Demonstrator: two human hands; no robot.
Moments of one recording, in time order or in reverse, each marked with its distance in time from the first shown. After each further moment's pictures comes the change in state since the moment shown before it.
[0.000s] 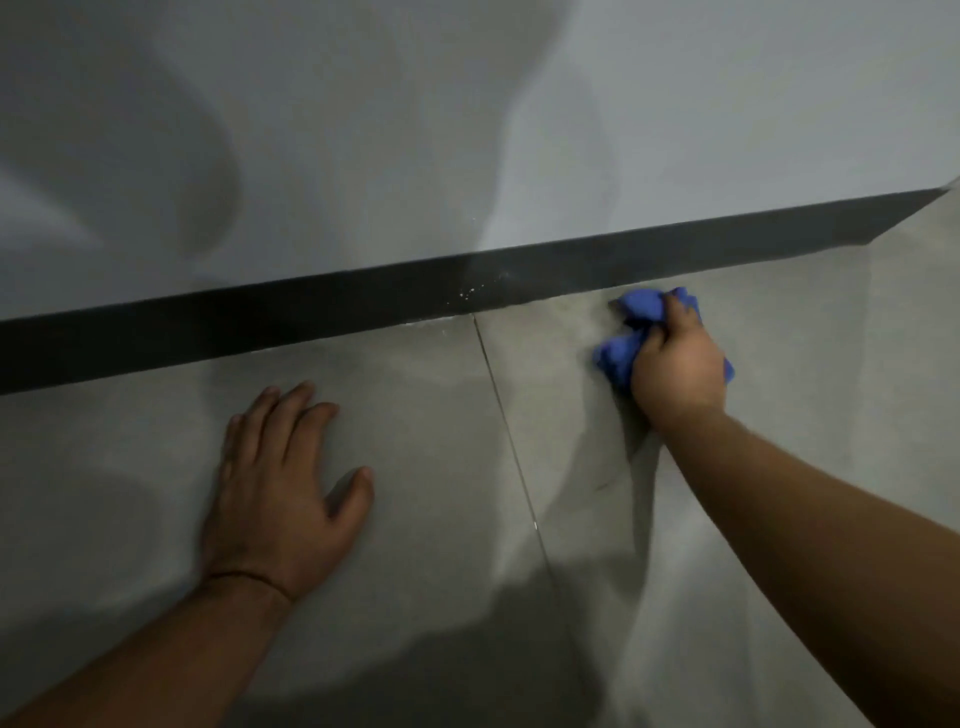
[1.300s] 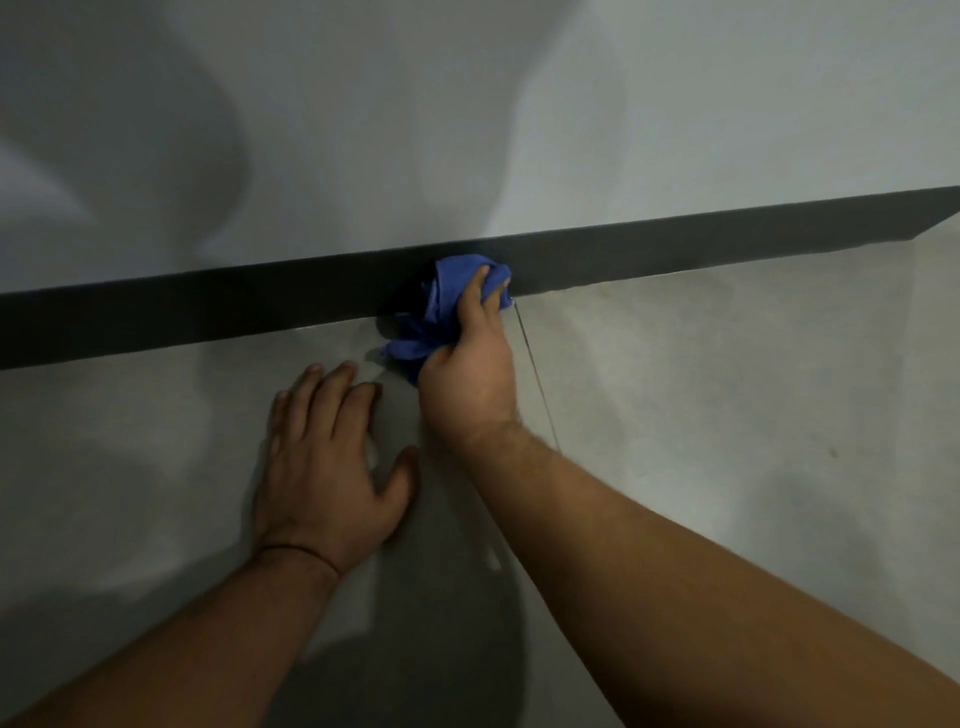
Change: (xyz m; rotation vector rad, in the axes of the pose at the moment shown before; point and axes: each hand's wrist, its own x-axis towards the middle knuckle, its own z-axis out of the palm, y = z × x) left_hand 0.002 0.002 -0.003 0.024 -0.017 -0.015; right_hand -0.128 -0.187 0.074 0.477 -0.436 -0.016
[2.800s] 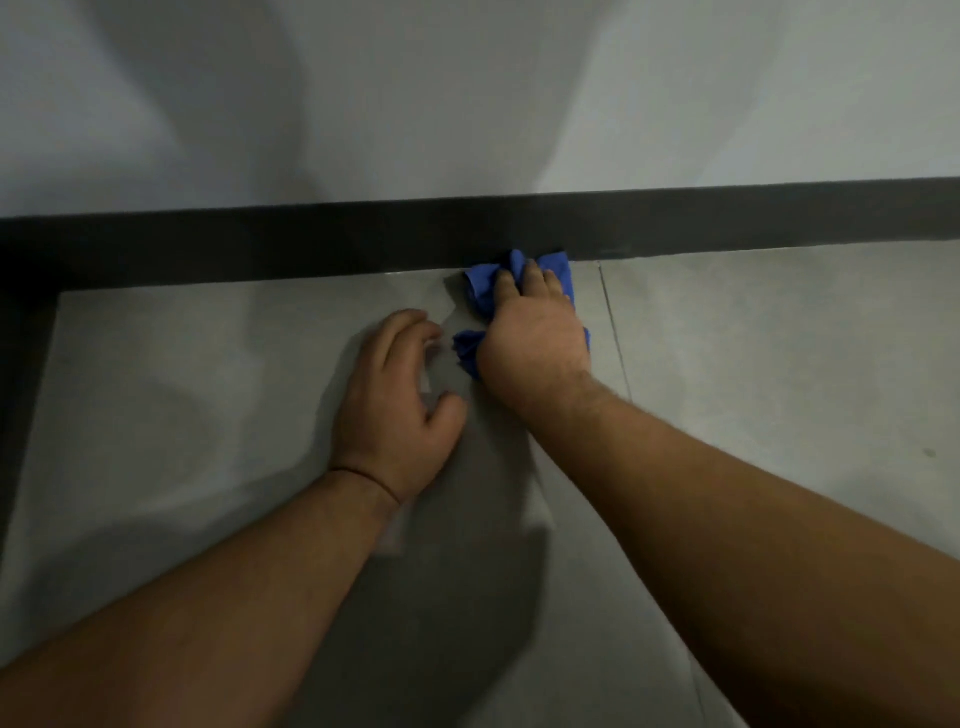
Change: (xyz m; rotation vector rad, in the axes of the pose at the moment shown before) left_hand -0.006 -0.006 -0.025 -0.419 -0.003 -0.133; right_hand 0.005 0.010 0.024 -0.872 -0.197 -0.150
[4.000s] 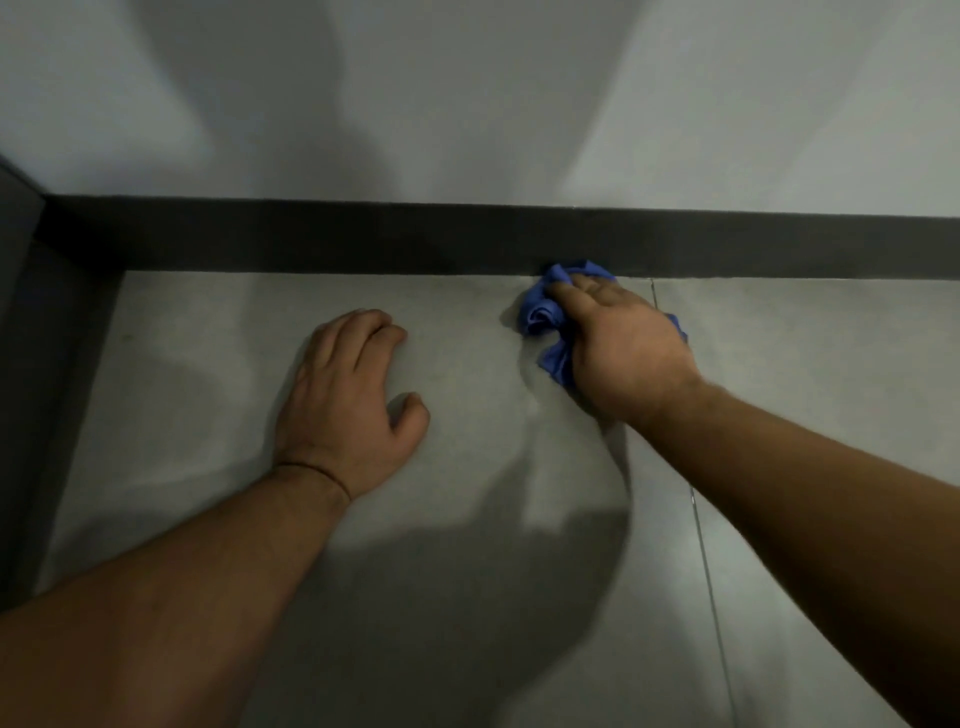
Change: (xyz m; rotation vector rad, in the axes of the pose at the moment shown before) left_hand -0.002 -0.070 -0.040 0.361 0.044 0.080; right_hand 0.001 0.044 -0.024 -0.097 0.026 -0.323
